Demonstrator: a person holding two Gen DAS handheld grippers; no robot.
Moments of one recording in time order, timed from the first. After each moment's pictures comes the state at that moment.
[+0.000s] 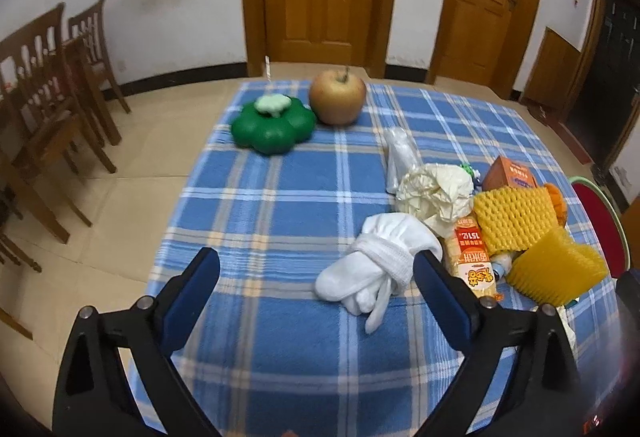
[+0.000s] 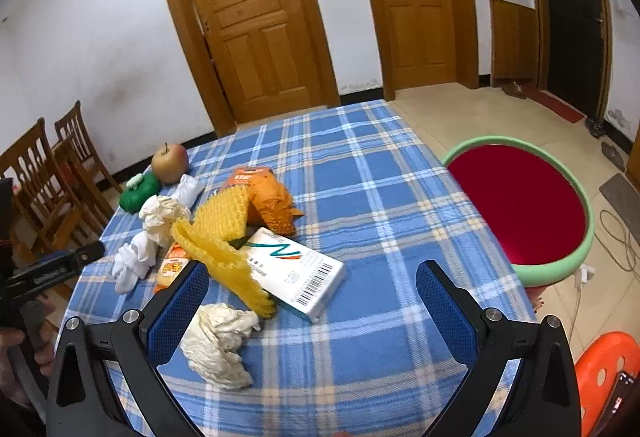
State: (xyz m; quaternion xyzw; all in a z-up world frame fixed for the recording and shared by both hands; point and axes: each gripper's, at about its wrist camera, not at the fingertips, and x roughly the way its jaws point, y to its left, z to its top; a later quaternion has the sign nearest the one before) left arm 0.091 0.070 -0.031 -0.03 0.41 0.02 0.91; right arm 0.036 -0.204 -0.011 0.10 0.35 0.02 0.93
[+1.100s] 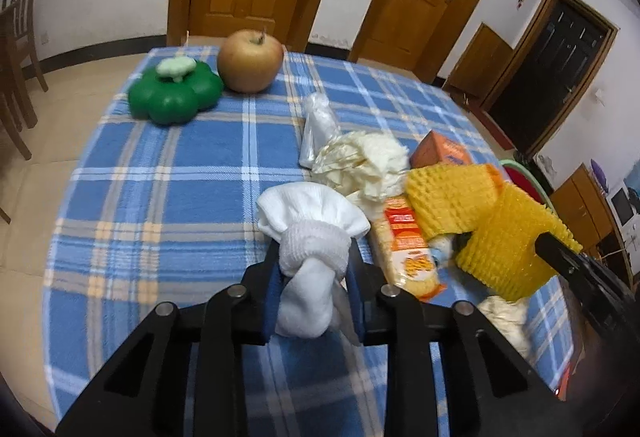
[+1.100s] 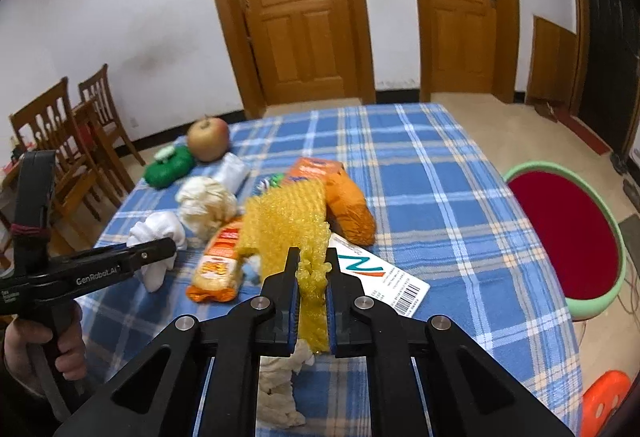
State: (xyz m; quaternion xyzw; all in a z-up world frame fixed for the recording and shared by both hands) left arm 0.106 0.058 -0.048 -0.10 0.43 -0.14 0.88; right arm 0.055 -0.150 -0.009 0.05 0.35 0.07 0.93
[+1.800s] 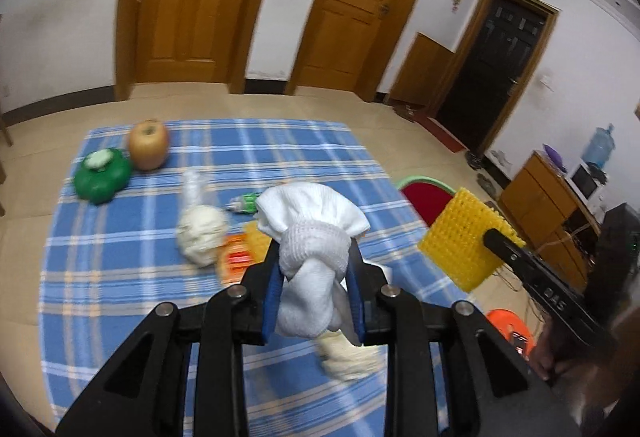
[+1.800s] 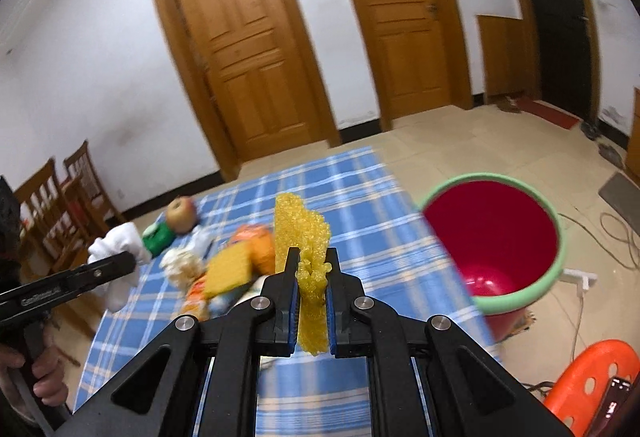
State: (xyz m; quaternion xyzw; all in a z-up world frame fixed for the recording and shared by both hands) left arm 0.071 -0.029 0.041 -0.07 0.38 -0.23 0.89; right arm 0.008 -0.251 0.039 0.14 0.28 0.00 0.95
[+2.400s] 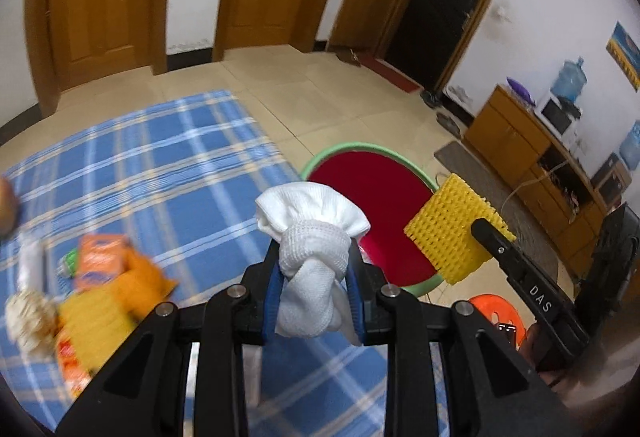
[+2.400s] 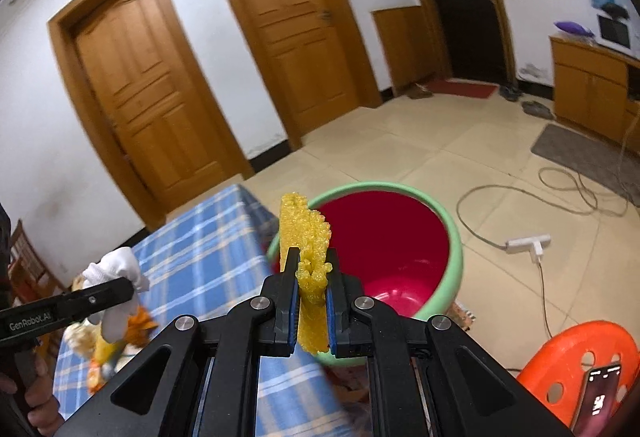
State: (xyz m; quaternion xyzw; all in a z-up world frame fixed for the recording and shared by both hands) left arm 0.139 -0.218 0.009 0.01 0.43 -0.33 0.84; right arm 0.014 -0.378 0.003 0.22 0.26 -0.15 0.93
